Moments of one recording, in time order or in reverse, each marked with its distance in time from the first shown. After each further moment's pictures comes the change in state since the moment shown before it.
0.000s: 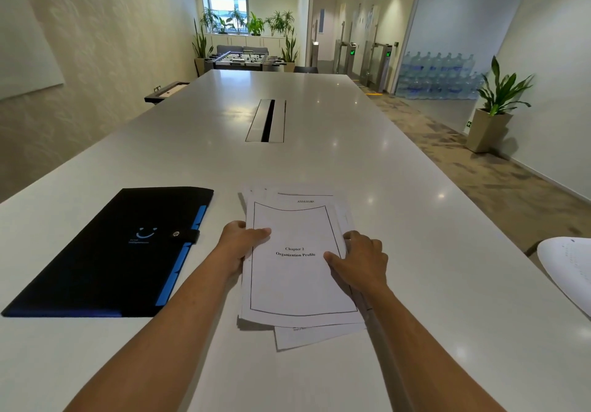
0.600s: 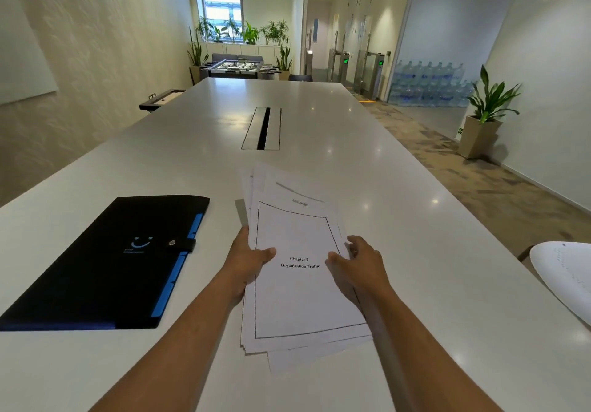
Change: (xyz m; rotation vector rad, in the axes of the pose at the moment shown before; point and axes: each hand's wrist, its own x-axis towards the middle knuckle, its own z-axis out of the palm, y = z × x) left_hand -0.003 -0.025 0.007 -0.014 -0.132 0.199; right_hand 0.001 0.007 -0.011 0.419 -0.101 0.114
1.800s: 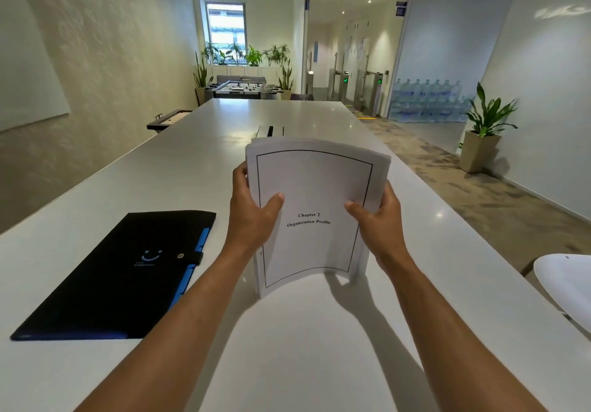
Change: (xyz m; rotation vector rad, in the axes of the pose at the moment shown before) left_hand -0.034 0.117 0.022 0.187 0.257 0.763; right_hand -0.016 -0.096 -0.066 0.549 0.220 -0.522
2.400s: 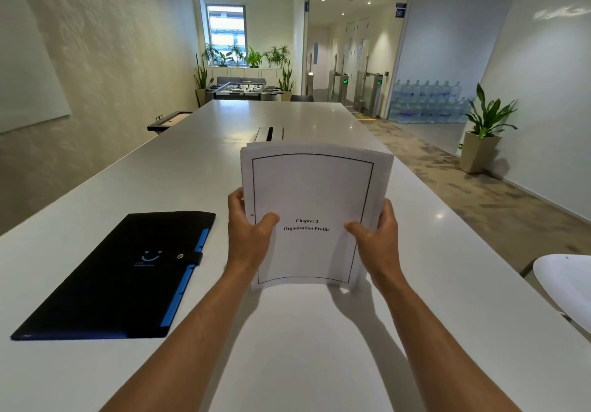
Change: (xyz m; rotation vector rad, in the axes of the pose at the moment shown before) left_hand -0.026 -0.013 0.004 -0.139 0.073 -0.178; right_hand -0.026 0.015 0.001 0.043 0.051 0.083
